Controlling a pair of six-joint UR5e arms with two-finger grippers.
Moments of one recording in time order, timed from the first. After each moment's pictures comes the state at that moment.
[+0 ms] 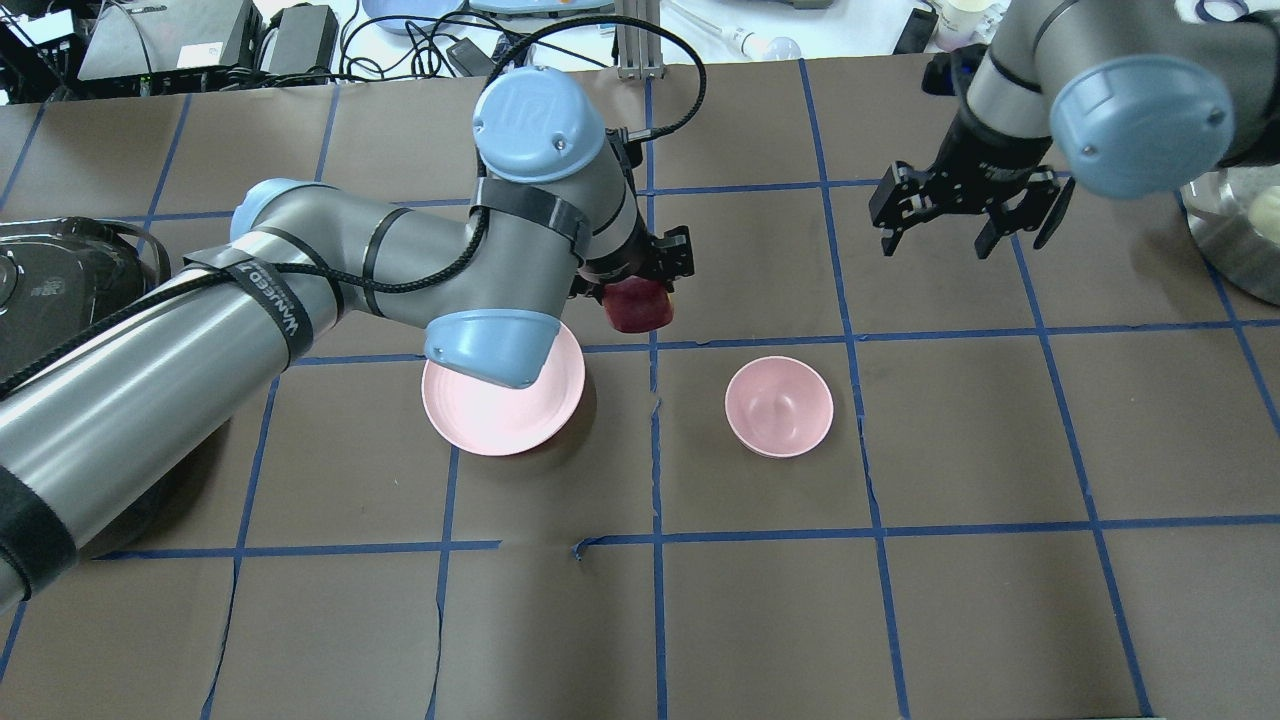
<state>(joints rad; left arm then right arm) -1.97 -1.88 -1.73 -0.87 1.50 -0.50 1.44 -1.39 1.60 -1.71 -1.53 -0.06</state>
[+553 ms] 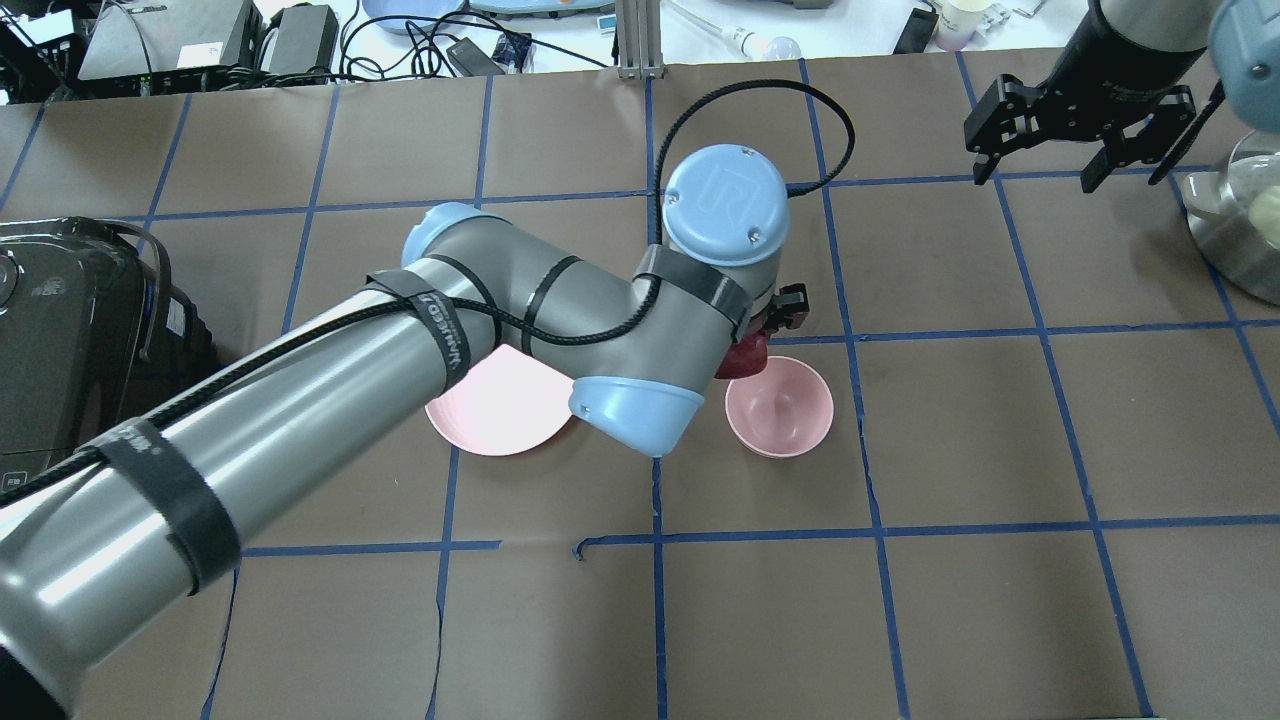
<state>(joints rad) -2.16 -1.99 -1.66 -0.86 1.63 -0.65 1.38 -1.48 1.56 -1.69 -1.55 -0.04</state>
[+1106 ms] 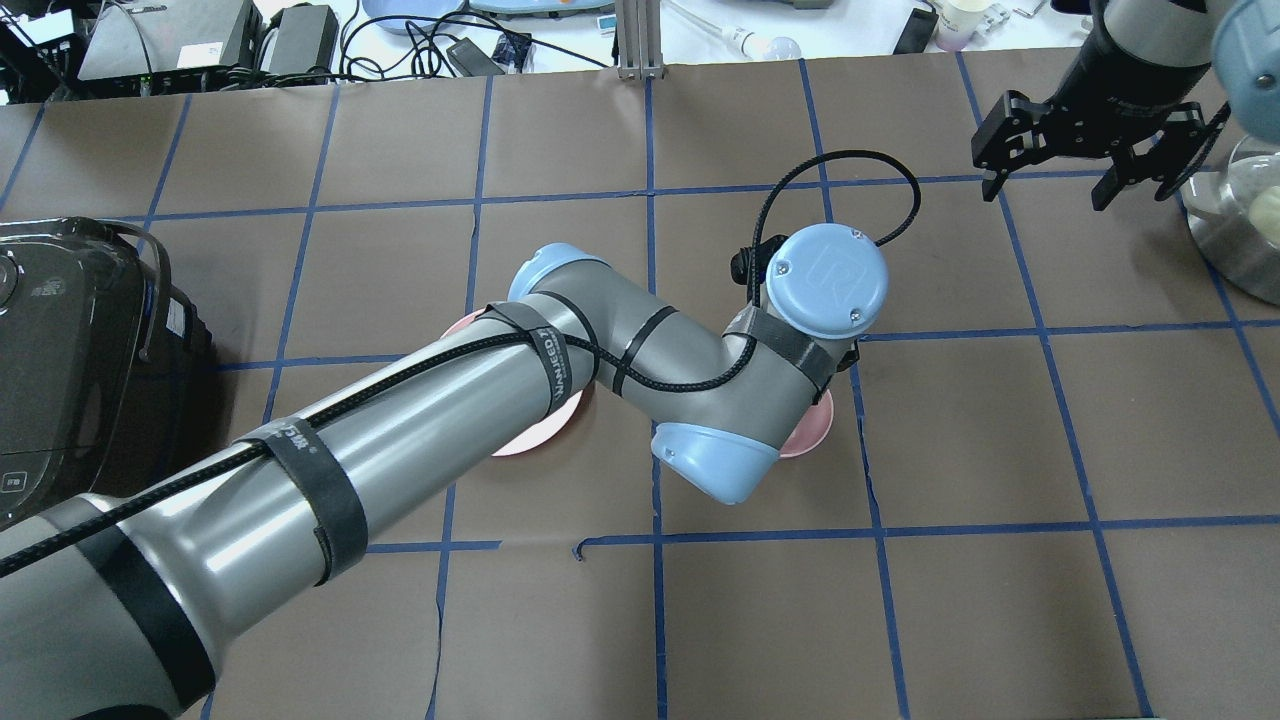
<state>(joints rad) -2.25 -2.08 -1.63 -0.84 1.69 -0.74 1.37 -1.49 1.58 -1.67 -1.58 -0.03</state>
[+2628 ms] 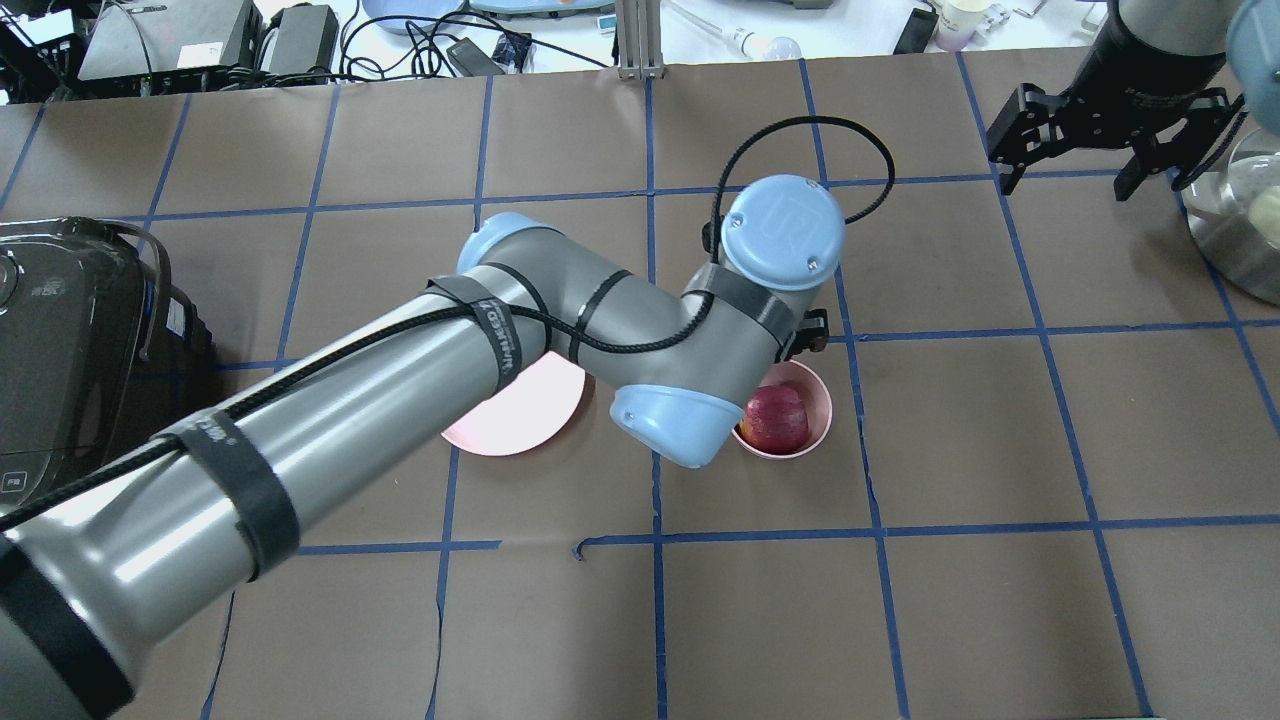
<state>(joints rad) -2.15 -1.99 -1.63 -0.95 1.66 -0.57 1.38 -1.51 1.57 -1.67 -1.62 -0.03</state>
